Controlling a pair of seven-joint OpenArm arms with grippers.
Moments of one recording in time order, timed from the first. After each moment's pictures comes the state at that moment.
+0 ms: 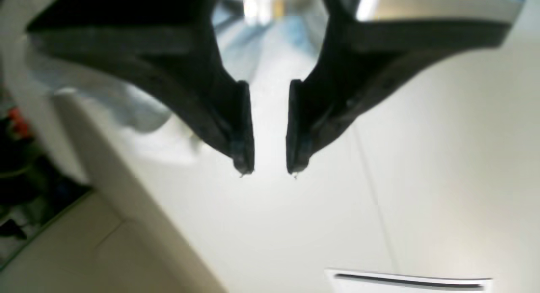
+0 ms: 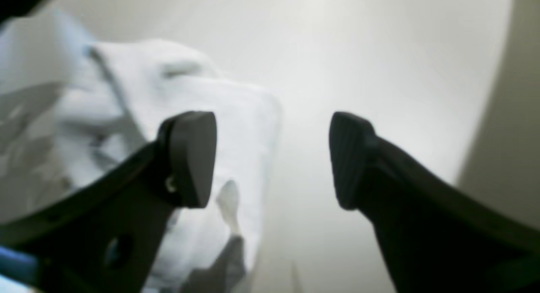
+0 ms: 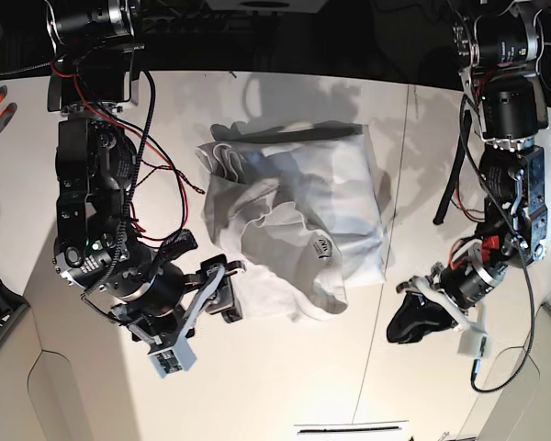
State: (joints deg) left arm -15.6 -13.7 -12.5 70.4 -35.0 -38.5 32.4; right arm 13.6 0.6 -4.4 96.4 13.3 17.0 -55.6
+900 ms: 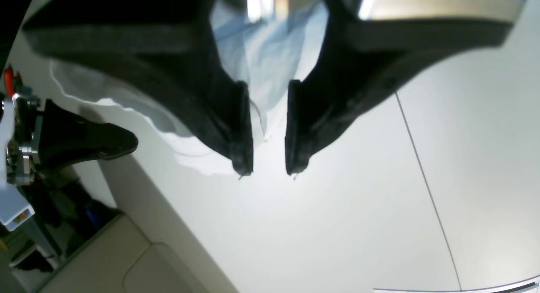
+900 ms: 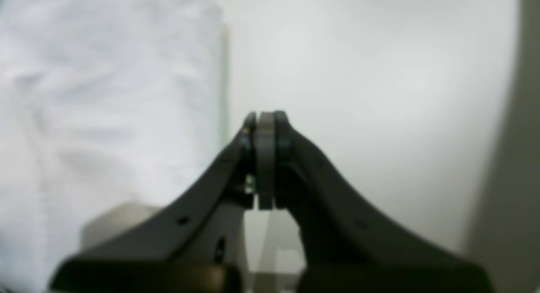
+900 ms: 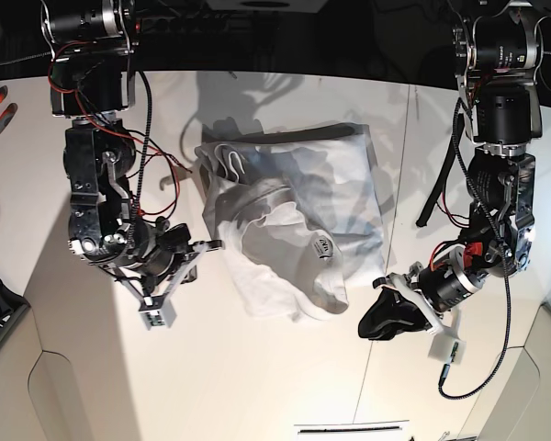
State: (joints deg) left arm -16.2 -13.5 -7.1 70.4 -35.2 -38.5 34.1; right arm 13.6 0.2 -3.9 78.2 11.9 13.5 -50.0
